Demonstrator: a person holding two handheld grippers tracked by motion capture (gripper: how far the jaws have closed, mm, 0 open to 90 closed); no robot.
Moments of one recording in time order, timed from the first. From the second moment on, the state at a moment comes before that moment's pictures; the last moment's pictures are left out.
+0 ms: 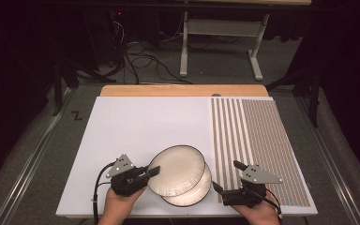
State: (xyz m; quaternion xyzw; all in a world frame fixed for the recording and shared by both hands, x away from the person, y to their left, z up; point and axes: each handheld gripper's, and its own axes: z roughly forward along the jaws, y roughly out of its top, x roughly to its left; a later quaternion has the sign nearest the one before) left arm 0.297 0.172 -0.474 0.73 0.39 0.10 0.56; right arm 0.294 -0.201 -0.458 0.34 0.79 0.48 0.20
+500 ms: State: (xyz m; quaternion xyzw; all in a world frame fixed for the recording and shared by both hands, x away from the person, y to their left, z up) left arm 0.294 0.170 -0.473 0.73 0.37 0.12 0.56; right arm 0.314 -0.171 -0.461 0.33 0.80 0.47 0.18
